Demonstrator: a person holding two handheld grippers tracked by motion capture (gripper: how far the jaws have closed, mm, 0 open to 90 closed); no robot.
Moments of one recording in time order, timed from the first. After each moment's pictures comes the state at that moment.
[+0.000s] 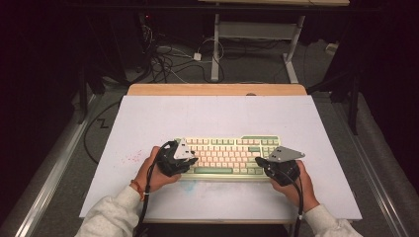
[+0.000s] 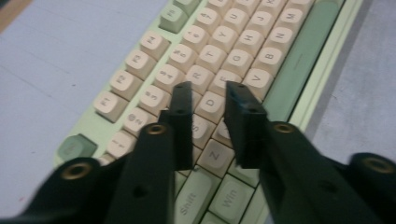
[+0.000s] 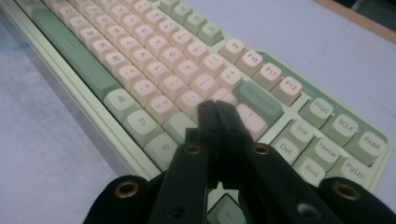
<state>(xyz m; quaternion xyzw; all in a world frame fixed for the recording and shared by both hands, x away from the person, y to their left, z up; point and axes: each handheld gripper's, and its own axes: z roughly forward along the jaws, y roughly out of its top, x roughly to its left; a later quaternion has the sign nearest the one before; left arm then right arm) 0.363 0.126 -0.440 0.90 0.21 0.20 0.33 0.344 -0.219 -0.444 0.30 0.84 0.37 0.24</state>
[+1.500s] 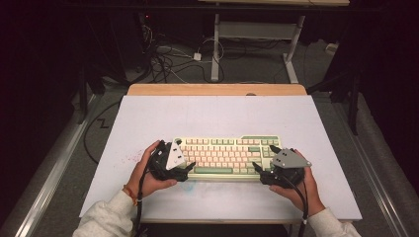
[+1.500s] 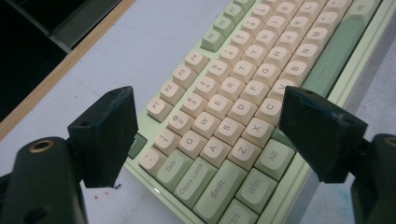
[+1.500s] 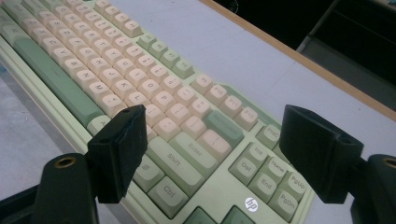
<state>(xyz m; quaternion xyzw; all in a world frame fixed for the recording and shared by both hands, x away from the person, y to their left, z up) 0.339 0.136 -0.437 0.87 0.22 0.29 0.34 0.326 -0.219 -0.431 0.29 0.81 0.39 0.33</state>
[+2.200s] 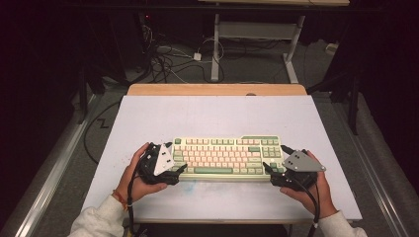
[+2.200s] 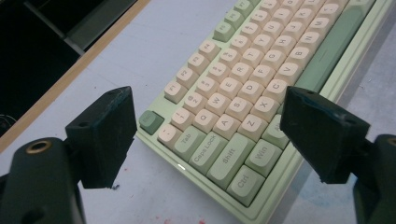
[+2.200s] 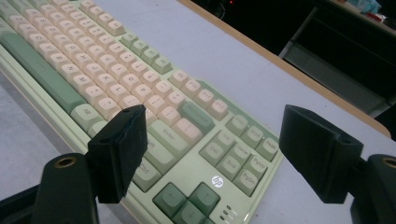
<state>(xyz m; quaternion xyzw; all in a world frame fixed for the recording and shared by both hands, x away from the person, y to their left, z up) 0.324 0.160 -0.434 0.86 0.23 0.30 0.35 0.315 -0.241 -0.421 0.29 0.80 0.38 0.36</state>
